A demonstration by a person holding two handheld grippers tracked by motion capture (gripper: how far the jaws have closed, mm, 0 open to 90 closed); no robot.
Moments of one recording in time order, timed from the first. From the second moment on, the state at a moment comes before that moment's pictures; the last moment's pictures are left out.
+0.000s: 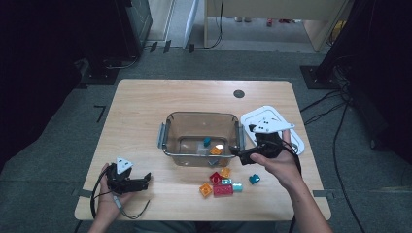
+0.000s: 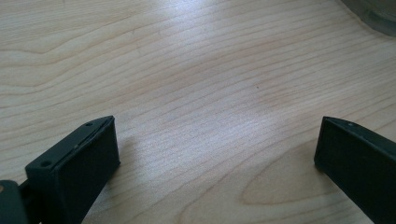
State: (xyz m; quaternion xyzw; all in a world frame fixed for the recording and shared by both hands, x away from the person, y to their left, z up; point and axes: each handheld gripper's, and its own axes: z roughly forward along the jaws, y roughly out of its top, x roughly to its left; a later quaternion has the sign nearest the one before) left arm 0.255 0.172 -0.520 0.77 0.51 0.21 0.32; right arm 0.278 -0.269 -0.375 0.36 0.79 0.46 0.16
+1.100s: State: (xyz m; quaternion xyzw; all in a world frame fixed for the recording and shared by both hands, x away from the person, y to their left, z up) left arm 0.255 0.172 -0.520 0.77 0.51 0.21 0.32; right arm 0.237 -0.337 -0.460 0.37 0.81 0.43 0.16
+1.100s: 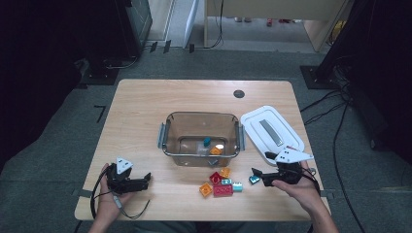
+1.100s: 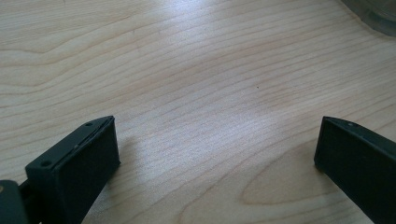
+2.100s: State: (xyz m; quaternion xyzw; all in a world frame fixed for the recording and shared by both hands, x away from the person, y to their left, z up) left arm 0.255 0.172 -0.520 0.77 0.51 0.21 0.32; right arm 0.225 -0.335 -0.512 0.29 0.86 0.39 0.13
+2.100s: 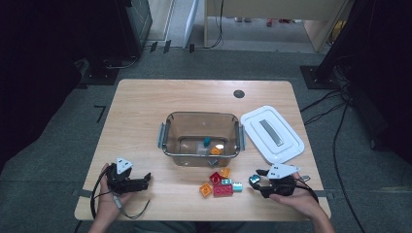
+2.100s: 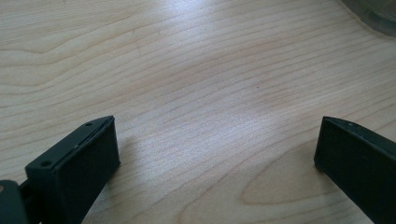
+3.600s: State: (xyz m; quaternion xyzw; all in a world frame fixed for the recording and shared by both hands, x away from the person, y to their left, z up) left arm 0.255 0.172 -0.520 0.77 0.51 0.21 0.32; right arm 0.240 -0.340 -0.439 0.35 0.82 0.43 0.13
